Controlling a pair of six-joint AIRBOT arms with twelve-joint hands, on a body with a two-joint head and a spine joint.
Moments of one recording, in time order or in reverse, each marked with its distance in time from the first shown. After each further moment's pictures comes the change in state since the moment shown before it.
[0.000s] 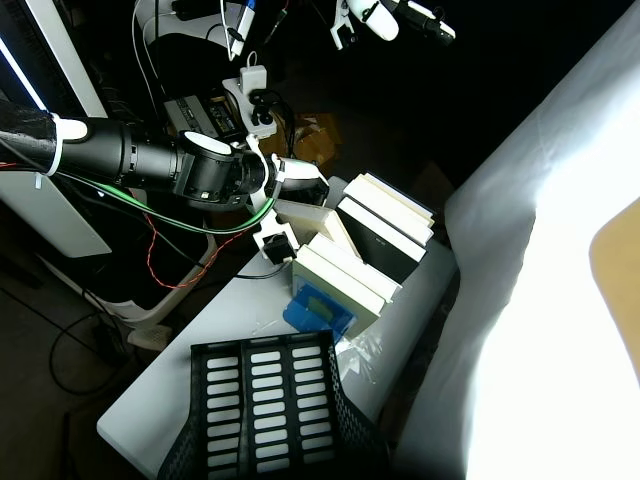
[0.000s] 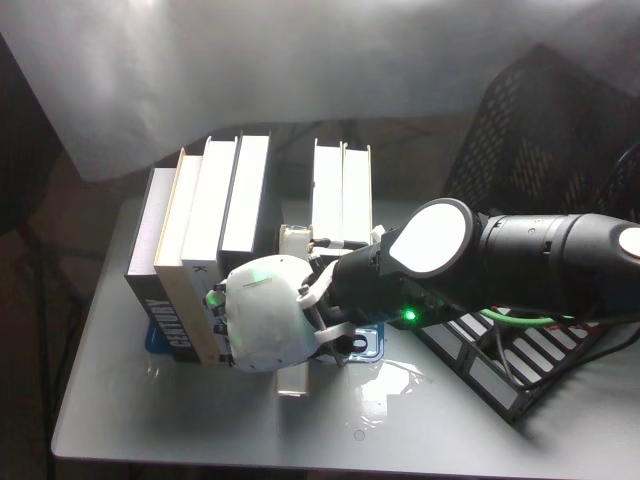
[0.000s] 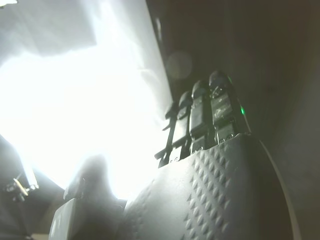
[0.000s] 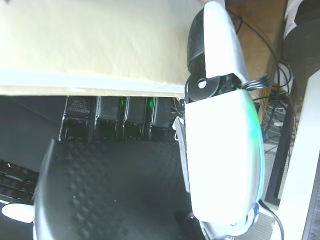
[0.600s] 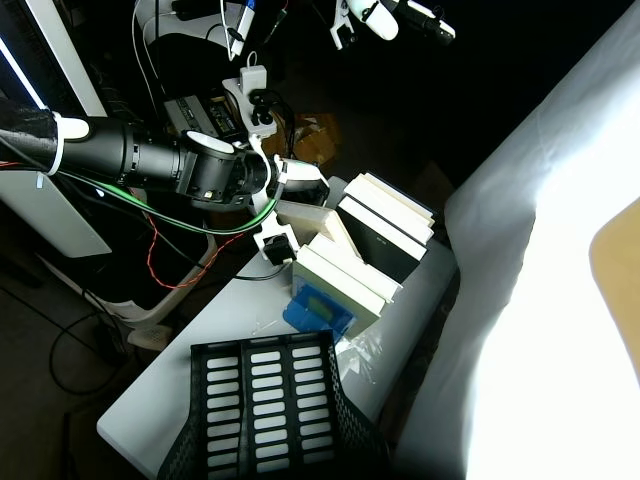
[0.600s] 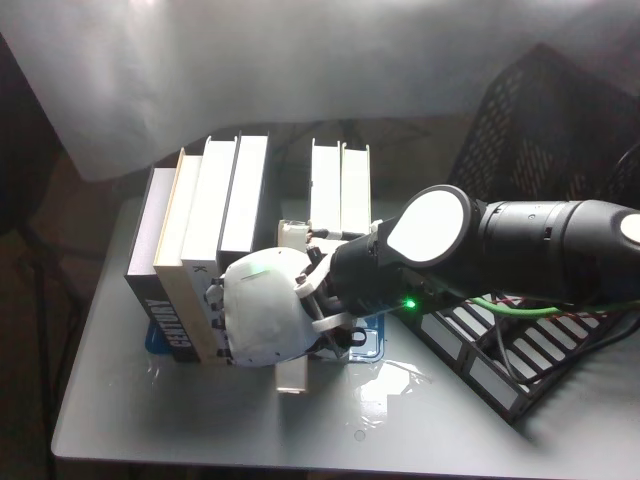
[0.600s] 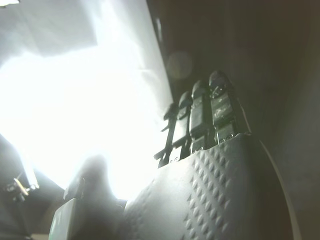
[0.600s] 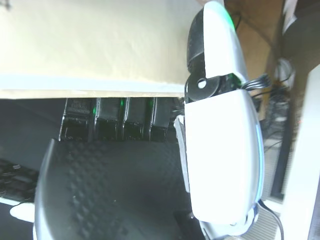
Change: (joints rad) left arm 0.002 0.001 -0.008 0.000 0.000 0.000; right arm 0.026 0.007 -0.007 -0.048 0.038 0.085
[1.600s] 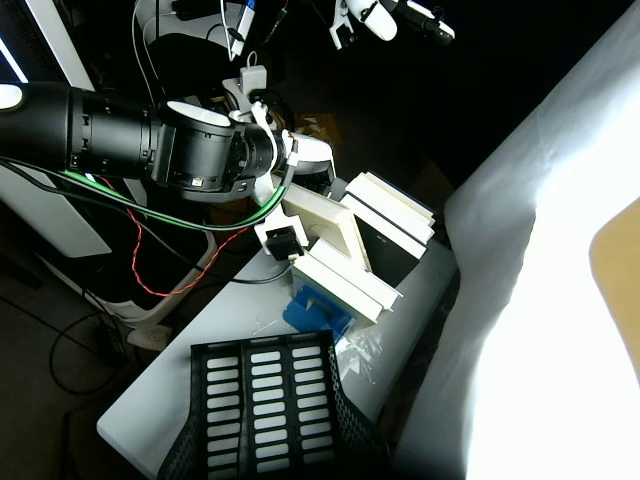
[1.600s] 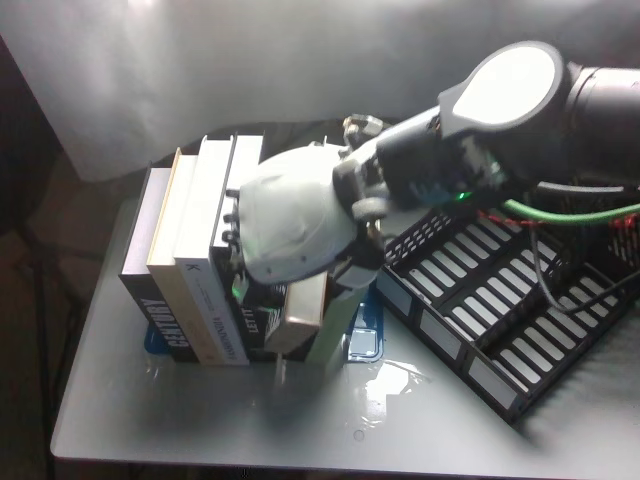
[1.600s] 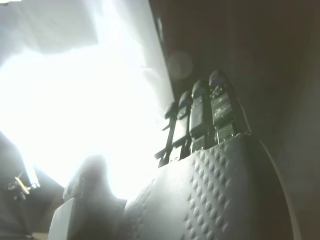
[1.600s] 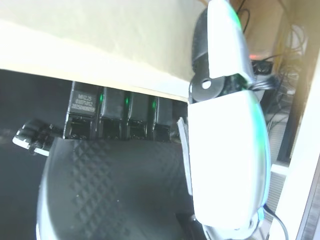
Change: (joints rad) left arm 0.000 0.007 -0.005 0.003 -0.001 0.000; right arm 0.171 0.177 -0.079 0.080 0.191 0.090
